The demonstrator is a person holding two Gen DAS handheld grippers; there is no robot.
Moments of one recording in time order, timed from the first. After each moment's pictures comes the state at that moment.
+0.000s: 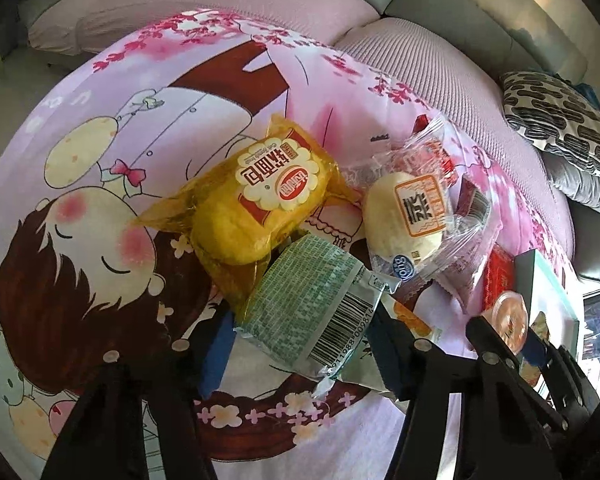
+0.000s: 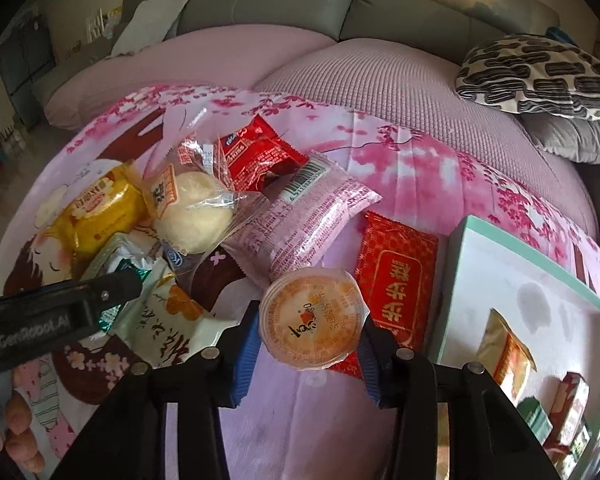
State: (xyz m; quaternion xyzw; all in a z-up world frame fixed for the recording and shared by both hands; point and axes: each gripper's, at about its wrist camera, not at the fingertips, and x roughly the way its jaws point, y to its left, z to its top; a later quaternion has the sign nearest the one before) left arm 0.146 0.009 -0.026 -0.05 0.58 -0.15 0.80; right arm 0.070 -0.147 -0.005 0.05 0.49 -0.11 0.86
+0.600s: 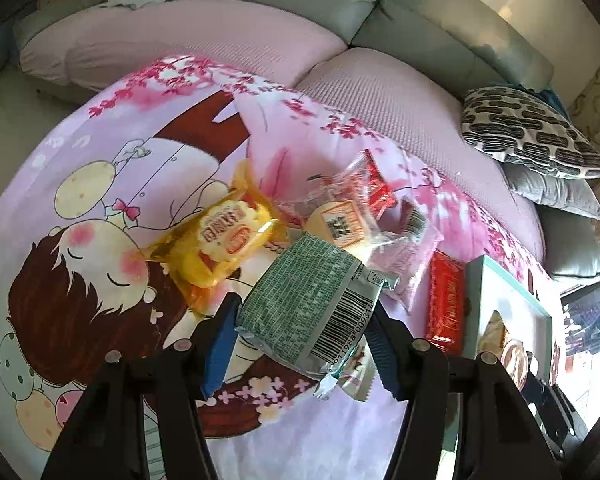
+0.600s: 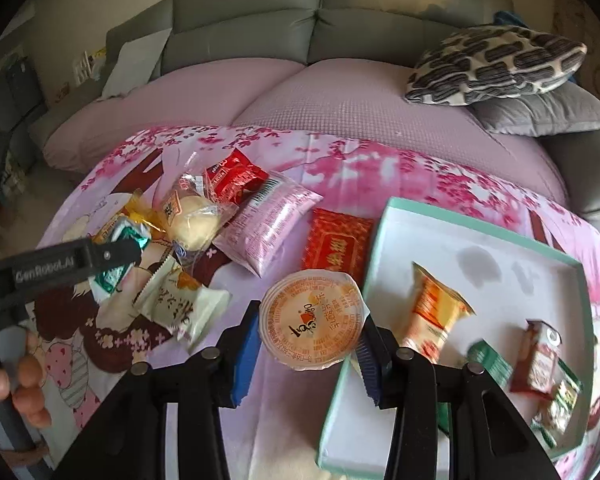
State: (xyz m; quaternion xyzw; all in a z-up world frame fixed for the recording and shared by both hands) left arm 0.118 0.004 0.024 -0.05 0.53 -0.19 0.82; right arm 0.001 -0.167 0.035 0.10 0.45 -0.14 0.88
